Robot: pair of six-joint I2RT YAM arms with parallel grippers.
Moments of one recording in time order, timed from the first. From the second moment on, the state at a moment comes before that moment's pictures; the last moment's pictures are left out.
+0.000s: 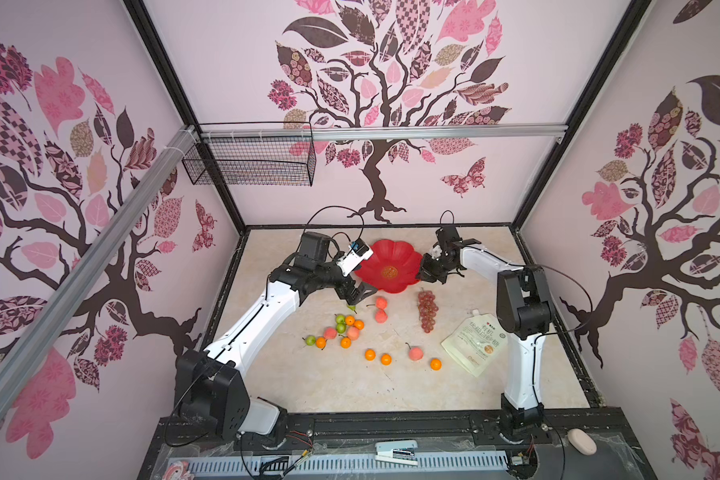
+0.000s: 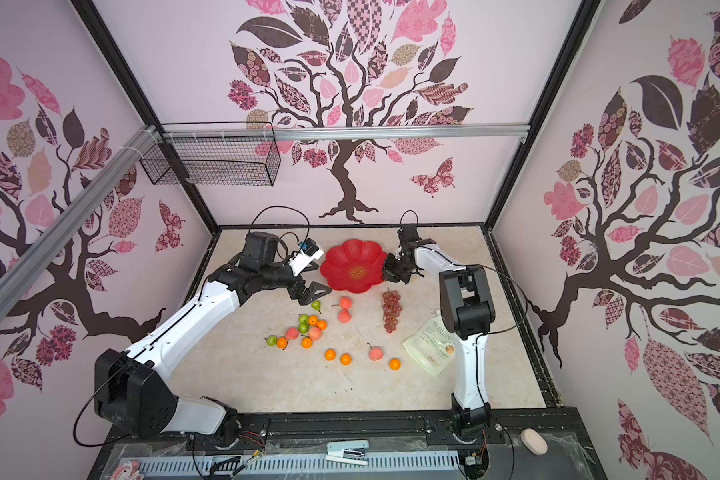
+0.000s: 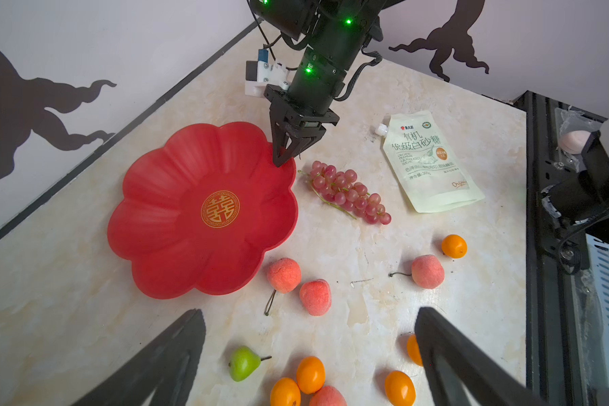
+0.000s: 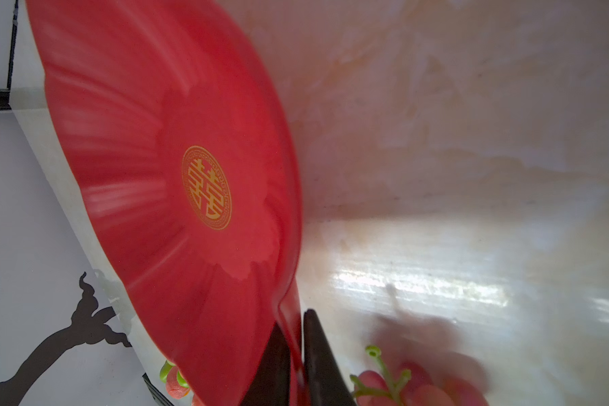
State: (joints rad) left arm -0.39 1.43 1.24 -0.53 0.61 0.42; right arm 0.23 2.13 1.62 -0.65 -0.45 0.66
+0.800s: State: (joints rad) left arm -0.66 1.38 1.14 -0.39 0.52 0.39; right arm 0.24 1.68 1.29 -0.66 -0.22 0.56
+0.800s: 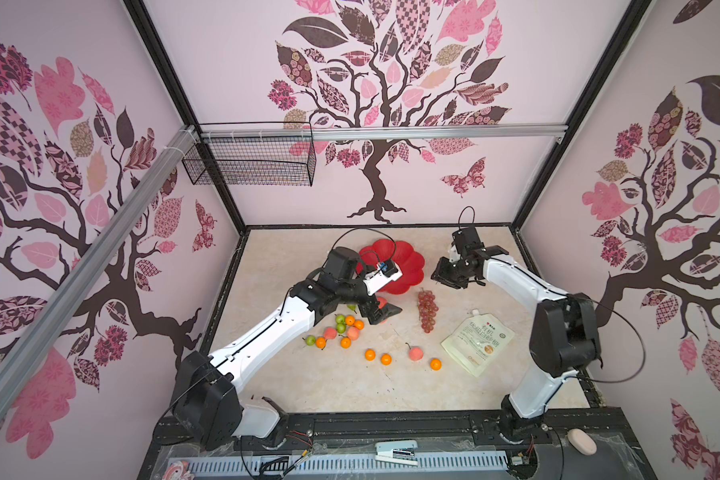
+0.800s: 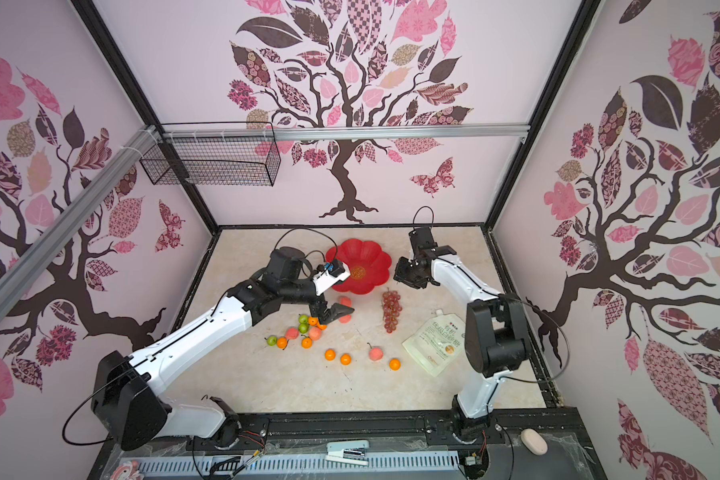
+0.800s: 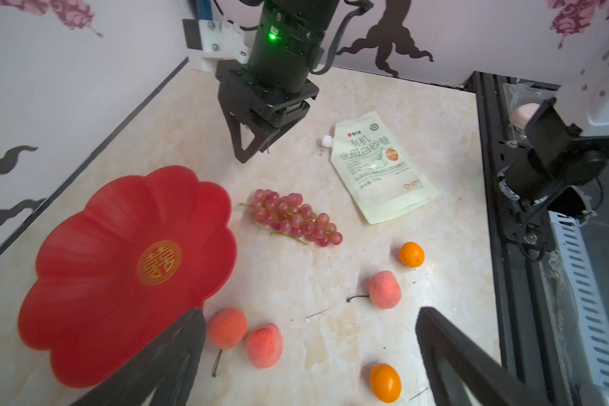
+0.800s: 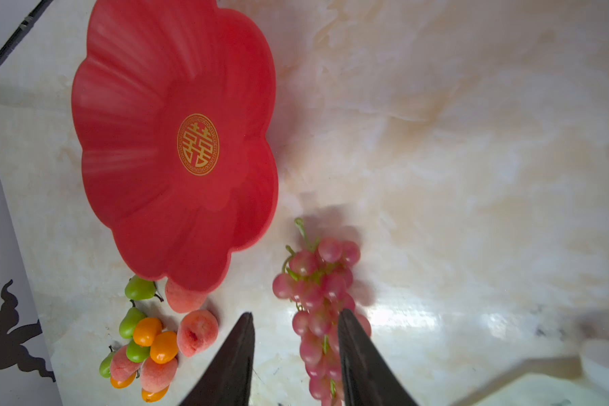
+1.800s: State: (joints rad) left arm -0.70 1.31 0.93 -0.14 0.28 -0.11; right arm 0.57 1.62 1.12 -0.66 0.03 0.55
